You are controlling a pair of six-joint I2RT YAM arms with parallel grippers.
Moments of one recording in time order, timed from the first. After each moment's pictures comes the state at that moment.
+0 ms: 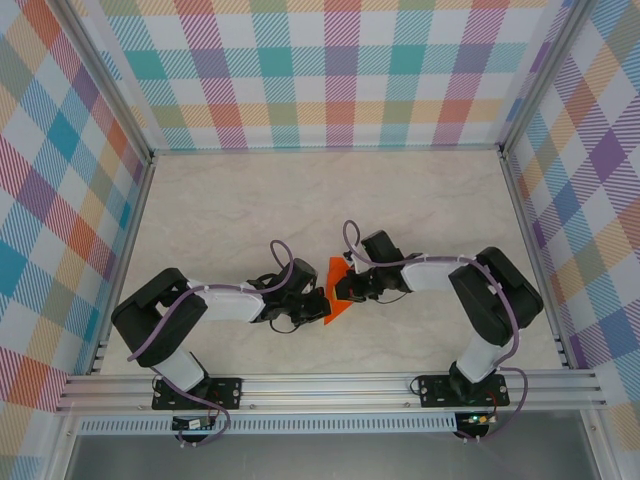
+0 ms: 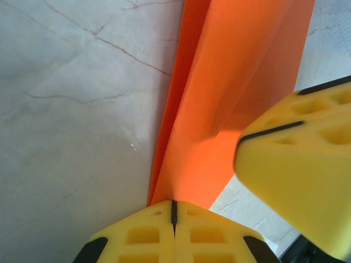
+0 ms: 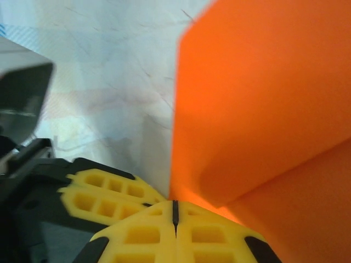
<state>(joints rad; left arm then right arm) -0.84 1.61 0.63 0.06 0.31 -1.08 0.62 1.70 0.75 -0.06 -0.68 0.60</state>
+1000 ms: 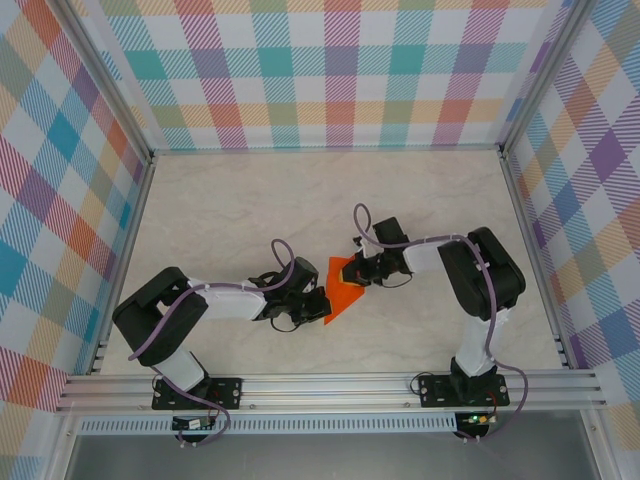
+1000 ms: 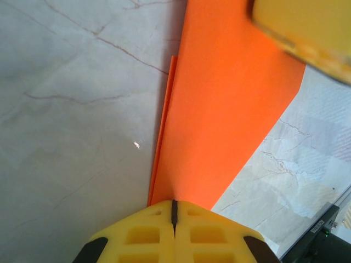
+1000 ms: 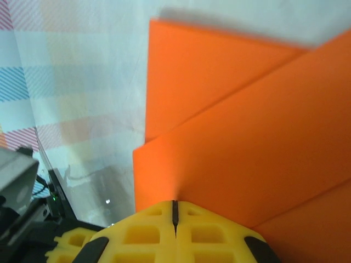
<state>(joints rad) -0.84 1.62 0.66 0.01 0.32 -1.08 0.45 1.88 0.87 -0.05 -0.77 0.56</state>
